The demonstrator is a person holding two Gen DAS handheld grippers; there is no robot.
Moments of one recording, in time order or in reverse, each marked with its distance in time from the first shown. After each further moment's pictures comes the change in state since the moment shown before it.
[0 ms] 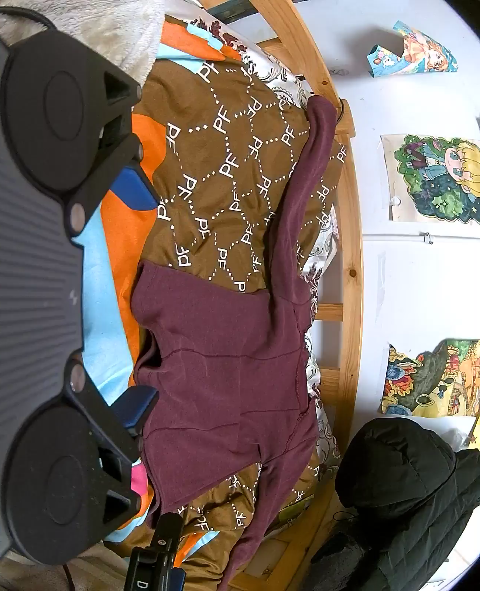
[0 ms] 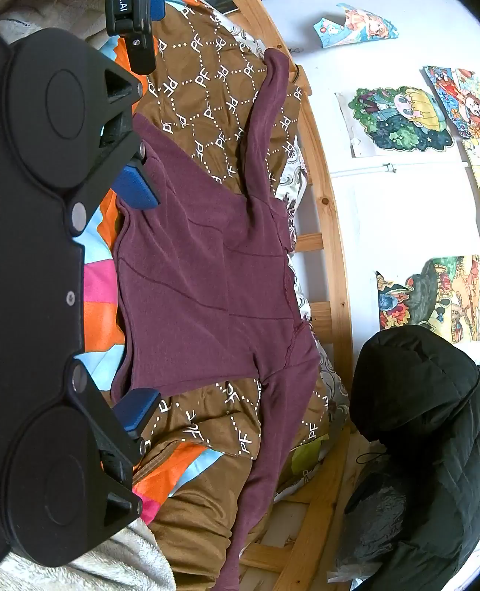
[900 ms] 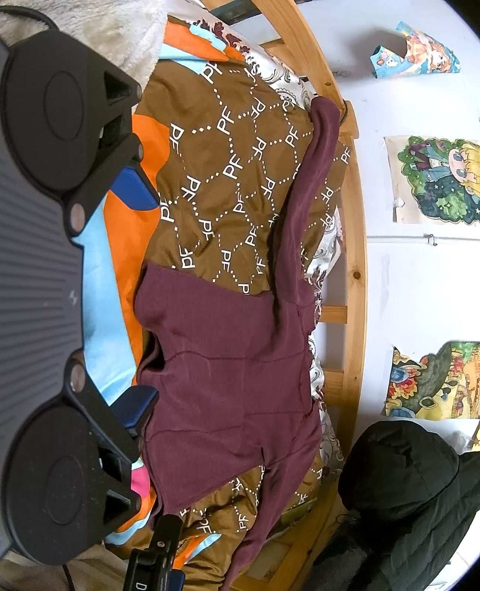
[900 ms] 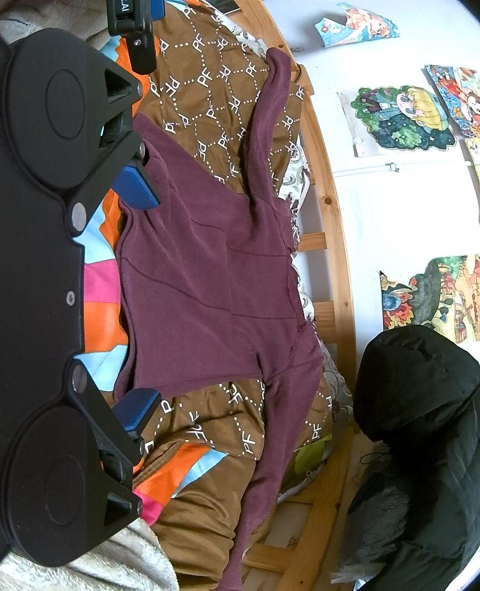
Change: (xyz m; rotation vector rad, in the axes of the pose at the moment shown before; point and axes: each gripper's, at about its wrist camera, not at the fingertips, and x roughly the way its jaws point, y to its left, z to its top) left arm 0.005 0.001 -0.003 0.003 0.009 0.007; right arm 0.001 0.001 0.000 0.001 0.009 0.003
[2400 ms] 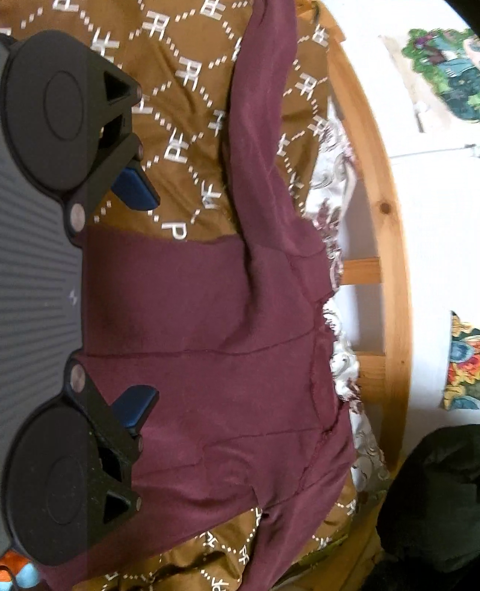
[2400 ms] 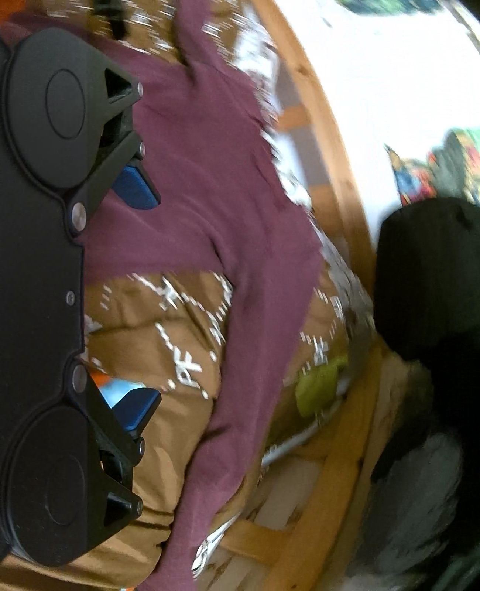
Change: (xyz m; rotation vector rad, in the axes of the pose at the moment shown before) left arm 0.218 -0.051 0.119 0.118 0.165 -0.049; right arm 0.154 -0.114 0.101 0.177 0.067 -0.224
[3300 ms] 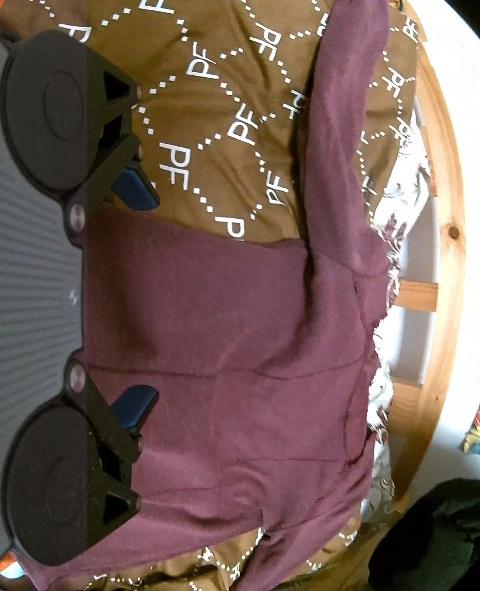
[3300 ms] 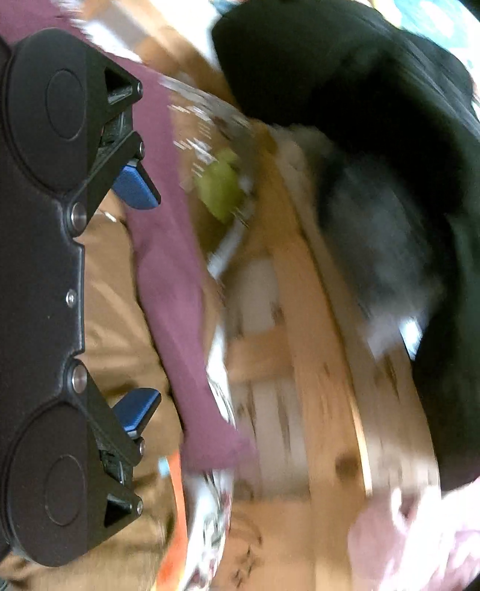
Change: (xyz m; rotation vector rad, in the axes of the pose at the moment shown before) left arm 0.035 0.027 -0.021 -0.149 0.106 -0.076; right arm -0.008 -0.095 -0.020 0.542 -0.333 -0.404
